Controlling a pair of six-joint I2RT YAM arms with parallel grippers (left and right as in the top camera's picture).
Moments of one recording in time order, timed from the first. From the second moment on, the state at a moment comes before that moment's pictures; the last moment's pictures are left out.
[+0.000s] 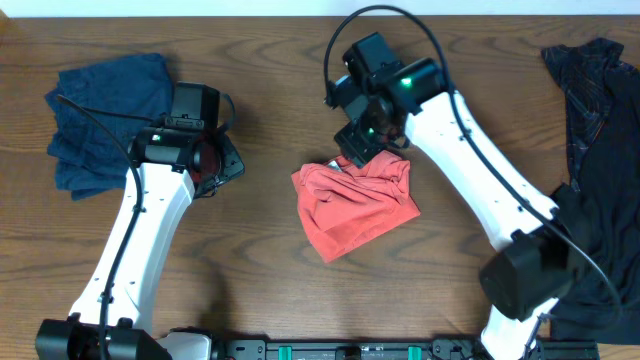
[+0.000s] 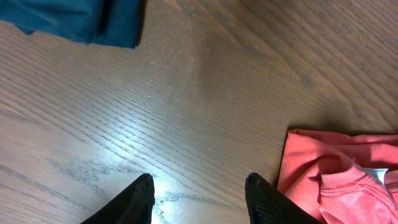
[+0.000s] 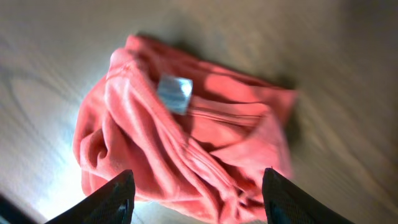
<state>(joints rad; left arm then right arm) -0.13 1.46 1.22 -1.02 -0.05 -0.62 0.54 1.94 1.83 -1.22 -0.14 -0.17</state>
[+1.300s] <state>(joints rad) -0.13 1.46 1.22 -1.02 -0.05 -0.62 0.32 1.99 1.51 -1.33 0.09 0.17</state>
